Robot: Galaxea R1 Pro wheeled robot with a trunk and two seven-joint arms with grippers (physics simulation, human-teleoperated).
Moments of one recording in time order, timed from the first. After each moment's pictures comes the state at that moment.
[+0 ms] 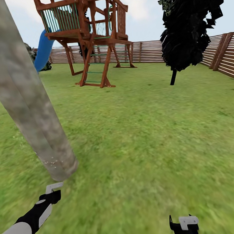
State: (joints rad) left arm -0.64 0.25 -0.17 -0.32 0.36 0.00 0.12; right arm -0.37 0.02 -0.78 -0.20 0.95 -0.62 -0.27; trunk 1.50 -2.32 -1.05
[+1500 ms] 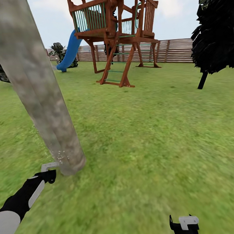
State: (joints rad) left arm -0.66 0.36 -0.16 -0.72 0.37 0.35 0.11; right arm -0.37 0.02 -0.78 -0.20 0.95 -0.62 -0.27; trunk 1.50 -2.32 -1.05
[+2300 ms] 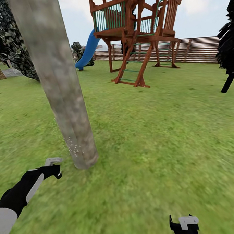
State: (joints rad) left arm -0.67 0.40 -0.19 -0.86 0.35 0.52 -0.04; right arm -0.37 0.02 -0.78 -0.20 0.95 -0.62 -0.27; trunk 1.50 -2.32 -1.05
